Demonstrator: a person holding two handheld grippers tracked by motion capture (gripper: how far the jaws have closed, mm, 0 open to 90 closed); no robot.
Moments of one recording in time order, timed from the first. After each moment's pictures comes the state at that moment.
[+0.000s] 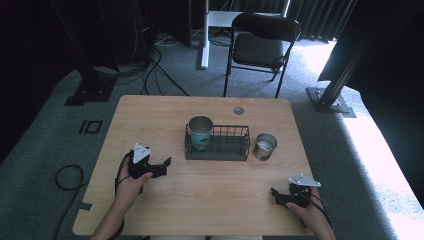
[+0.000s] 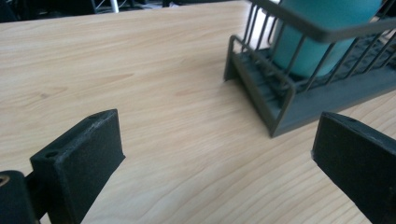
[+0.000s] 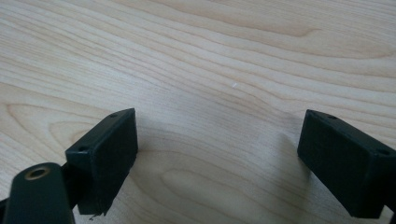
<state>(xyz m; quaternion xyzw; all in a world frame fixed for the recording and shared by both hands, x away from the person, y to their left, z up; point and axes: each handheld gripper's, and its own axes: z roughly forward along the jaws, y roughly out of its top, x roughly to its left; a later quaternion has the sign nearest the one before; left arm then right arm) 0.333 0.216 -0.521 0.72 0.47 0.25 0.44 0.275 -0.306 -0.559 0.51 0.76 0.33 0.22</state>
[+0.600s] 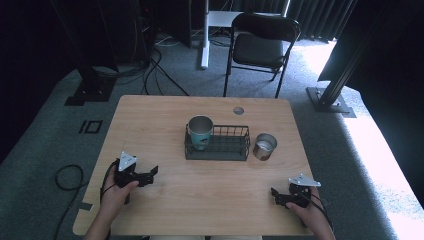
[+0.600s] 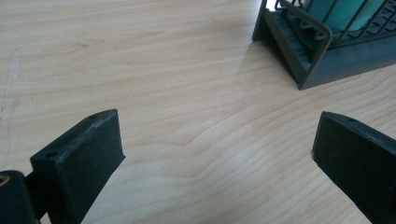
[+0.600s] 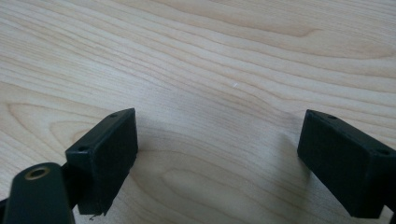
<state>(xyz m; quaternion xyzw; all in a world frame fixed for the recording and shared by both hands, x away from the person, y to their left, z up) 0.310 0.254 -0.533 0.72 0.49 0.24 0.42 0.275 -0.306 -0.559 0.51 0.76 0.33 0.22</state>
